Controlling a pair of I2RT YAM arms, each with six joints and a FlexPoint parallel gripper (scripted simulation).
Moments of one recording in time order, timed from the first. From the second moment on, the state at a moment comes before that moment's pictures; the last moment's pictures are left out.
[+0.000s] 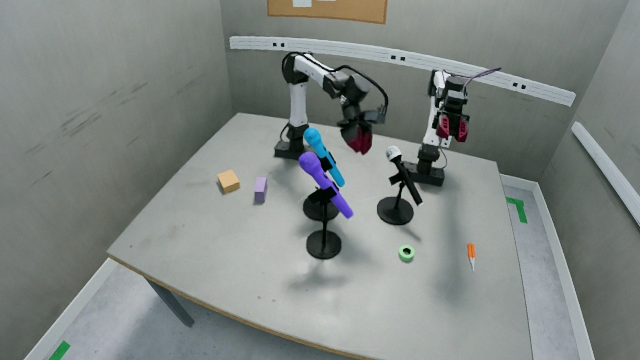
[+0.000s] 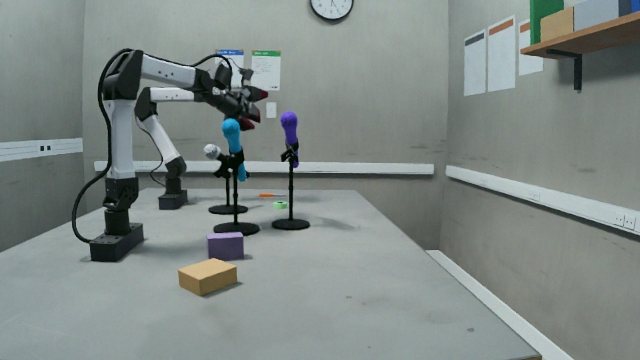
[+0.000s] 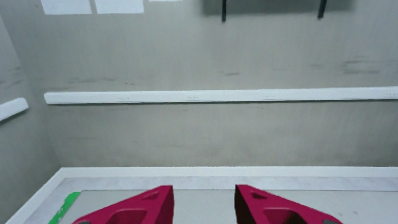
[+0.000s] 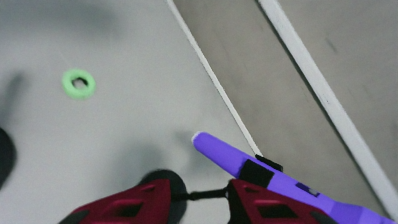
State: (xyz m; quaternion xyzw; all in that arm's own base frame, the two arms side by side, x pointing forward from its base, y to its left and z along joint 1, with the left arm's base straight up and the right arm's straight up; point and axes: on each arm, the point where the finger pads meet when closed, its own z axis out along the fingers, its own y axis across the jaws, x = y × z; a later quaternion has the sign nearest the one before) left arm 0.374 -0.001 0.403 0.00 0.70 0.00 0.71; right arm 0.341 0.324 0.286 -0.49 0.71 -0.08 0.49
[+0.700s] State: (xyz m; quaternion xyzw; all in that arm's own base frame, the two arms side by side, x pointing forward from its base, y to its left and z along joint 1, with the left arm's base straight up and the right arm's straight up) left arm 0.374 -0.001 0.403 0.00 0.70 0.00 0.71; right arm 0.383 0.313 0.178 -0.67 0.62 -0.33 0.23
